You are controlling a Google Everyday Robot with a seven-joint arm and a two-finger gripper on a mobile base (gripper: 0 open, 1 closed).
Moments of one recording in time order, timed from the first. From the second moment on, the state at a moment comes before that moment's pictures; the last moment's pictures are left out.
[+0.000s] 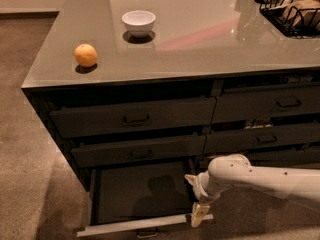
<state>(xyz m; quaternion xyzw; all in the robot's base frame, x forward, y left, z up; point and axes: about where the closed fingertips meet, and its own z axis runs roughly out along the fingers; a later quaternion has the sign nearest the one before) 0.467 -0.136 0.406 -0.70 0.69 0.11 0.15</state>
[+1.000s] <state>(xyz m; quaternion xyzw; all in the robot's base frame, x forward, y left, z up) 0.488 -0.140 0.262 -0.66 0.70 0.13 0.24</state>
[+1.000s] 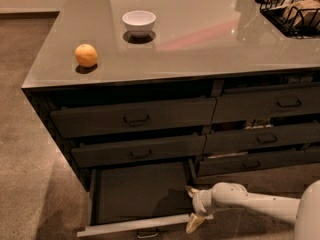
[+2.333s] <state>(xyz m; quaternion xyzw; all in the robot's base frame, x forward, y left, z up) 0.488 -0.109 0.180 -0.69 0.66 0.14 0.26</state>
